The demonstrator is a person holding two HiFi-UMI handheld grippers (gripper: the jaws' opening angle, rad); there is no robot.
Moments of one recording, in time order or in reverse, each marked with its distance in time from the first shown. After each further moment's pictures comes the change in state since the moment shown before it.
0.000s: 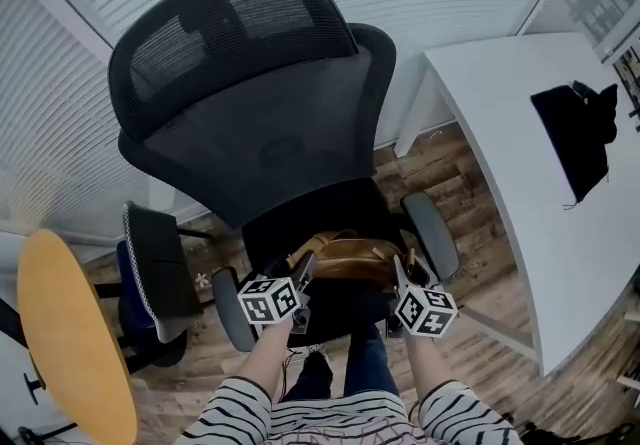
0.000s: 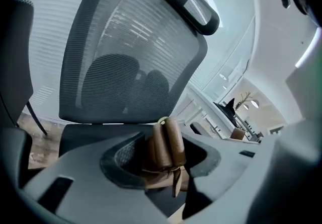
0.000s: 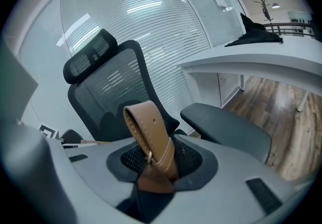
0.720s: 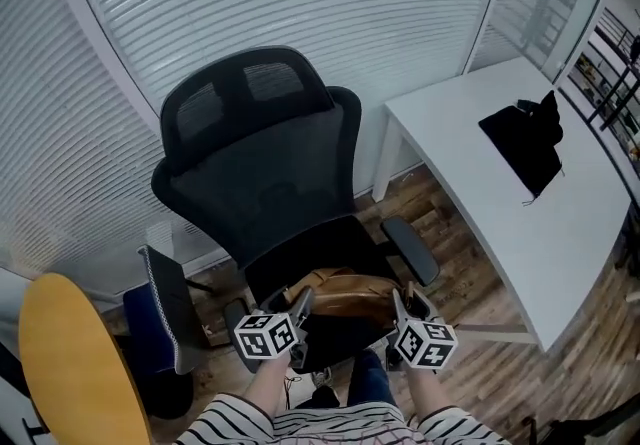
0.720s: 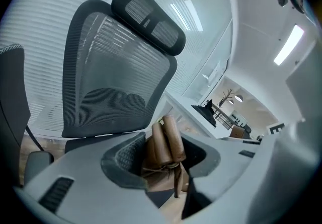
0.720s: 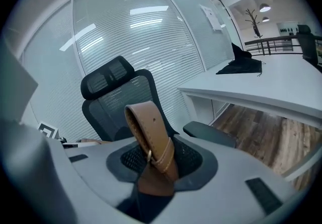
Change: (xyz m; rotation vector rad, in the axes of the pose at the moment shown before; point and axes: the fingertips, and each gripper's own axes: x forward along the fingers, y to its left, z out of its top) left arm -0.105 -0.068 0.037 0.124 -0.035 -0.122; right arm -0.130 0.060 0.030 0.003 -0.143 -0.062
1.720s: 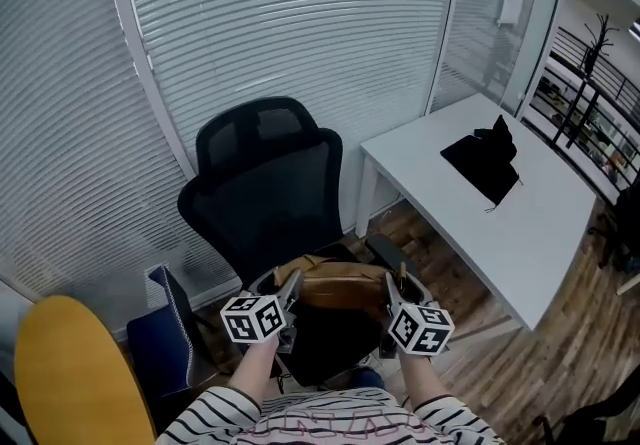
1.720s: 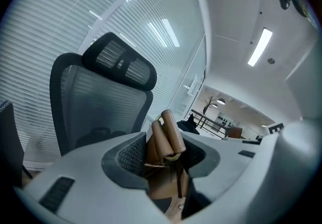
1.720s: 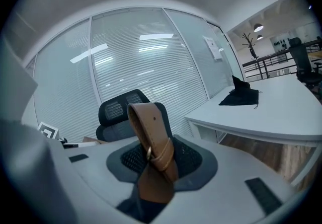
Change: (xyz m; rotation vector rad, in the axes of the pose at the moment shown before) left arm -0.098 -0.065 0.105 0.164 -0.175 -0.157; right arm -0.104 0.084 0.084 -0.035 -0.268 -0.001
